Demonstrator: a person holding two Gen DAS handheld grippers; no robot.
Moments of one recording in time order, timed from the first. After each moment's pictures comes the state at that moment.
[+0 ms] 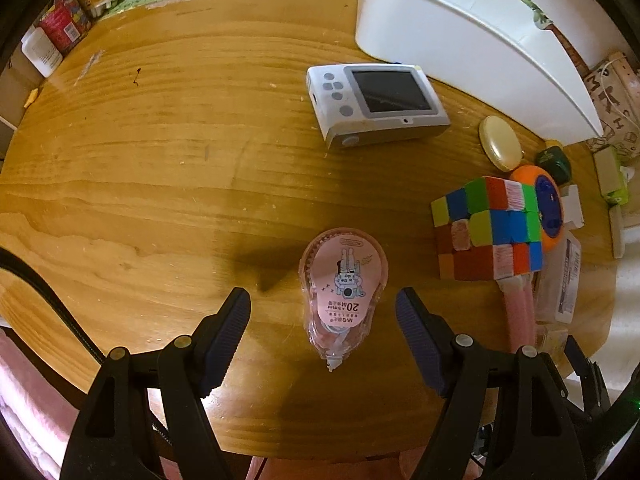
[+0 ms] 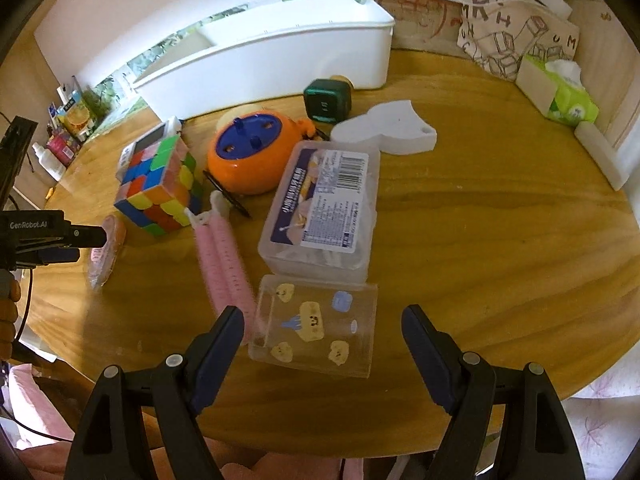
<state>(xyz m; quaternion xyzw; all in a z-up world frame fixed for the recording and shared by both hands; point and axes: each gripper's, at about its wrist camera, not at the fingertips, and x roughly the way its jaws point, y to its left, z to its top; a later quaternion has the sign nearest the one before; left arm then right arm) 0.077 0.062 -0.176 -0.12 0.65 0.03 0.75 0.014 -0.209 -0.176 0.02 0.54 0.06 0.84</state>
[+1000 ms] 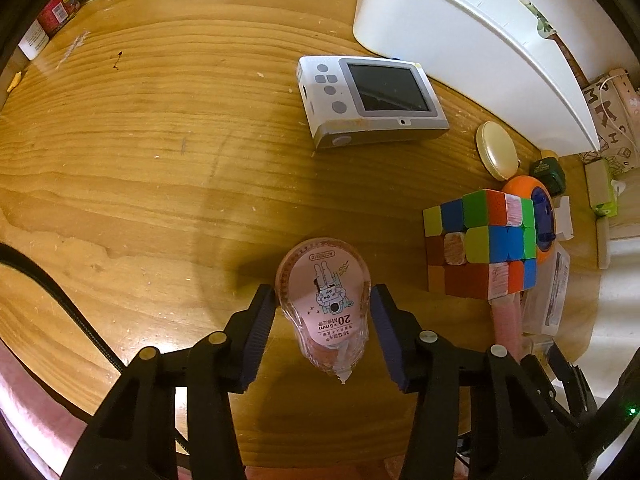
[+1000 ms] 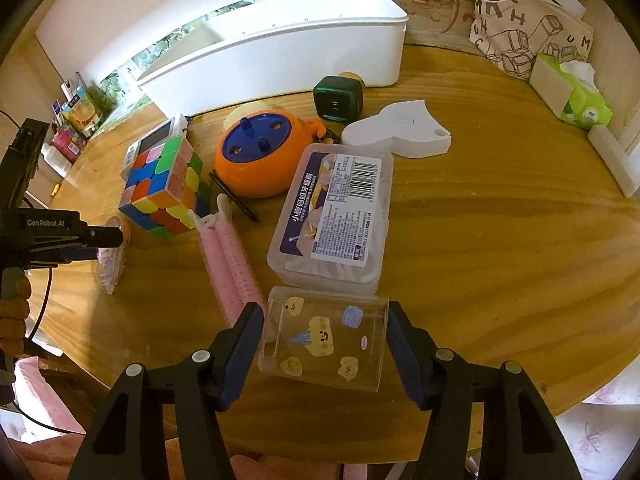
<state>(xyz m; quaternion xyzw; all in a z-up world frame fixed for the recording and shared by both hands) 0.103 0.068 -0.184 -0.16 0.66 0.01 0.73 0.024 -0.207 -0.174 0.02 0.55 0.08 0.83</state>
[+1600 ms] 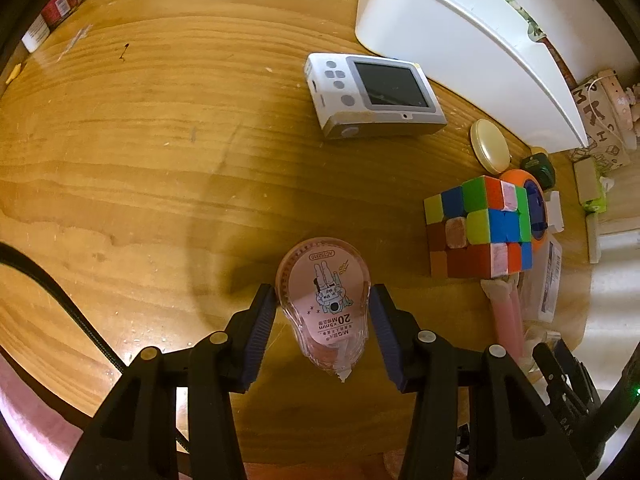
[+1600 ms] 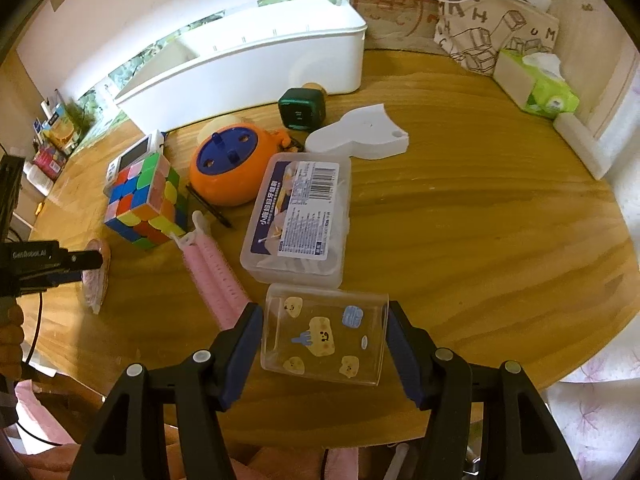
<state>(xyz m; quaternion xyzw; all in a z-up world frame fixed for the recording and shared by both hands) 0.077 0.077 -0.189 -0.17 0.65 -0.01 0.74 0.014 -0.217 -0.161 0.03 0.54 0.03 0.84</state>
